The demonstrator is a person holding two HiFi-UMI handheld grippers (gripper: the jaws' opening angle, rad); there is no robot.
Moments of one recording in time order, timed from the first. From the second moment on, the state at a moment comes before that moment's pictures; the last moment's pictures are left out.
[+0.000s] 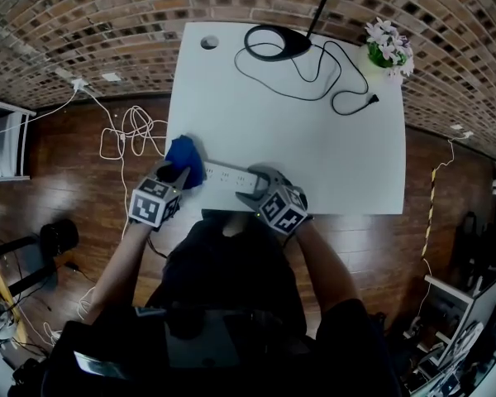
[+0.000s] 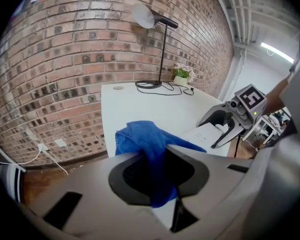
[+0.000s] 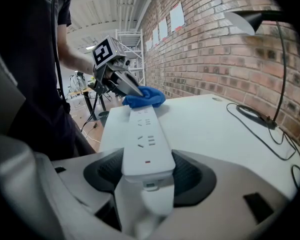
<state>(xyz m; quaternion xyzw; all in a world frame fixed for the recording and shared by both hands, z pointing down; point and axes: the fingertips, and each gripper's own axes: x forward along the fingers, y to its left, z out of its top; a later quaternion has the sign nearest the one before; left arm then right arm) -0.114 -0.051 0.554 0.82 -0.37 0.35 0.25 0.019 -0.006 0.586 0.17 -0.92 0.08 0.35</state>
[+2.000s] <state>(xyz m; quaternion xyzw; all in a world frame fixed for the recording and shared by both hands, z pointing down) -0.090 -0.043 0.551 0.83 -0.35 0.41 0.14 0.017 -0.004 0.586 0.17 -0.92 0.07 0.35</state>
